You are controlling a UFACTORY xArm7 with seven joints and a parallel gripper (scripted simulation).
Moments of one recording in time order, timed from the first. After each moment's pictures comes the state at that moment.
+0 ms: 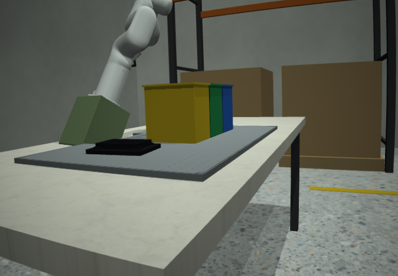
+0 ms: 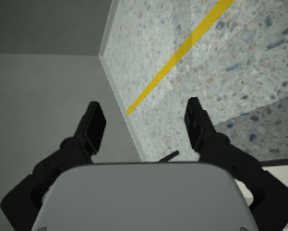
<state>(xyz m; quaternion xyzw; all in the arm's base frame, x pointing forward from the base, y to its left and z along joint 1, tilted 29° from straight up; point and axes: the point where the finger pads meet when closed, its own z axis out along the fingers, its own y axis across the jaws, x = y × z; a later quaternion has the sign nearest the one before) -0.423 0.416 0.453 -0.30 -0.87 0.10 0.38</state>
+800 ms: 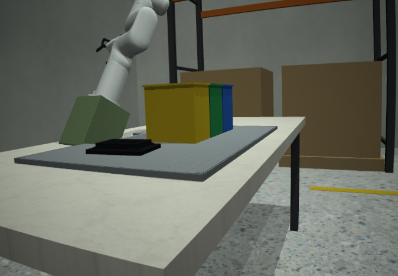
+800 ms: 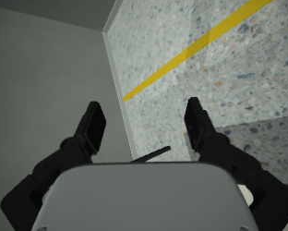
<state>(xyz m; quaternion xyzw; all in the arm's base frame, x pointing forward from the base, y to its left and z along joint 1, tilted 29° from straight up) -0.482 0.340 0.442 -0.20 -0.90 0.12 0.36</state>
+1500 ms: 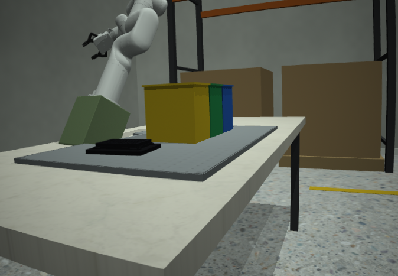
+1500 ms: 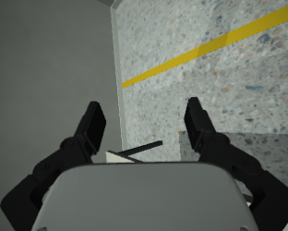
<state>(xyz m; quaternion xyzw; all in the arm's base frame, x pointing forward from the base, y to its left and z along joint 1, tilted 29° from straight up) -0.523 0.264 0.429 -0.10 -0.93 0.13 0.34</state>
